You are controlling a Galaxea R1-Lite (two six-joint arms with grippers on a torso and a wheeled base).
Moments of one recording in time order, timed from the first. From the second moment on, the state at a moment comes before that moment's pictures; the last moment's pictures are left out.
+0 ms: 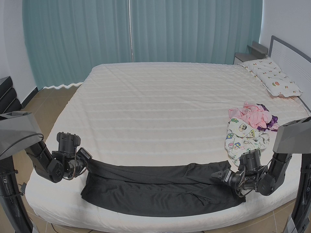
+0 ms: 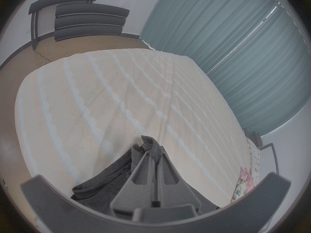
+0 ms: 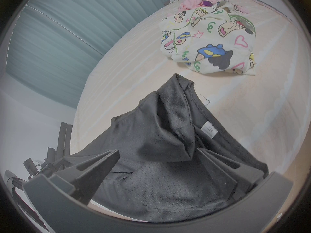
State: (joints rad) left arm -0.13 2.13 -0.63 -0.78 0.17 -0.98; right arm 0.29 2.25 -0.43 -1.01 0.07 0.78
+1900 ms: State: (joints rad) left arm -0.17 2.25 -0.46 -1.05 0.19 -0.69; right arm 0.22 2.28 -0.32 -1.26 0.09 0.67
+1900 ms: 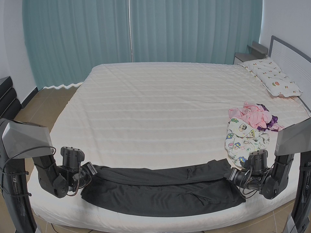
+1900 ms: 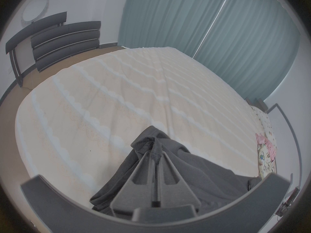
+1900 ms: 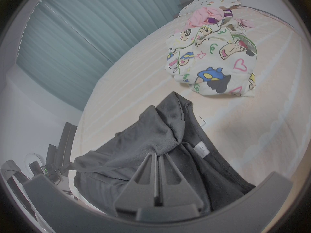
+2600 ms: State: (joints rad) left arm -0.18 2.26 -0.39 -1.05 0.20 -0.56; right arm 0.23 2.33 -0.29 -1.26 0.09 0.59
